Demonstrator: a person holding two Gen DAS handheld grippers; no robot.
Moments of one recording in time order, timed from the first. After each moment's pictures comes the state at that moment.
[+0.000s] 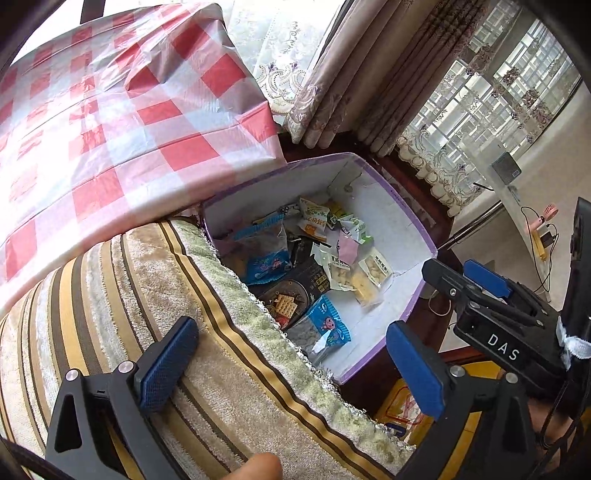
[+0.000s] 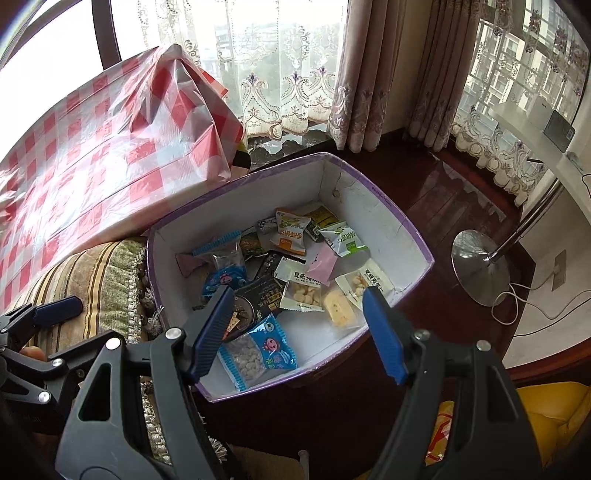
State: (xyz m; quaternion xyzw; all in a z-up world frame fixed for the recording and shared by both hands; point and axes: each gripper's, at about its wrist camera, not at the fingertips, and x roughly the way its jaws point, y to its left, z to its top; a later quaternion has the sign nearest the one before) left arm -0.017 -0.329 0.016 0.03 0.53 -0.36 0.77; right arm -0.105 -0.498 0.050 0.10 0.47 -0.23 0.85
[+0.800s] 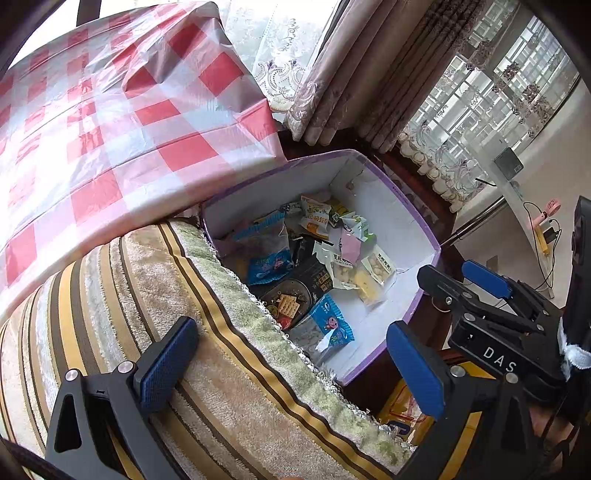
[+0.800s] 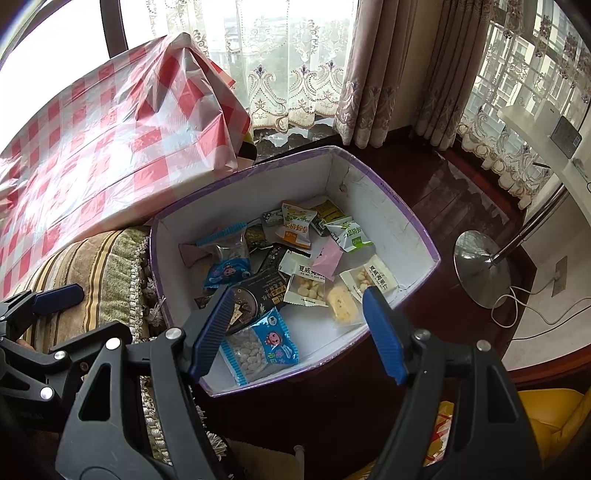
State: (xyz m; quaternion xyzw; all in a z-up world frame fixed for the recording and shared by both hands) left arm -0.015 -0.333 0.014 0.04 0.53 -0.36 0.77; right arm -0.102 -0.494 0.048 0.10 0.48 -0.22 0.85
